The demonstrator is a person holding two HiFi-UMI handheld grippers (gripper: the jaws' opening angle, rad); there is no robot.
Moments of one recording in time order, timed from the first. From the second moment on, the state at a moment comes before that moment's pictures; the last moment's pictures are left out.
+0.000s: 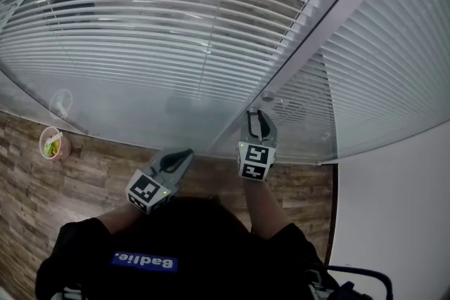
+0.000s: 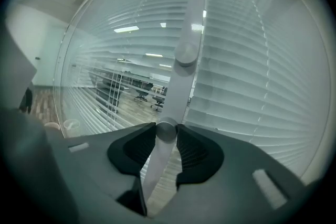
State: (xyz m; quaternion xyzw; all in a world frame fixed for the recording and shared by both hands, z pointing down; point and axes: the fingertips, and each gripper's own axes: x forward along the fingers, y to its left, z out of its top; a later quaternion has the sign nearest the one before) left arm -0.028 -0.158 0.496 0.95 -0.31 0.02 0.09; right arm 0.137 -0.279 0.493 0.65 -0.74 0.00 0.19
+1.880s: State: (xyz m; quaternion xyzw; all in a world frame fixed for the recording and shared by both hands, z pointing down) left arm -0.020 -0.149 0.495 0.95 -0.29 0.02 0.09; right arm 0.150 -0.282 0.497 0.56 -0.76 0.31 -0.13
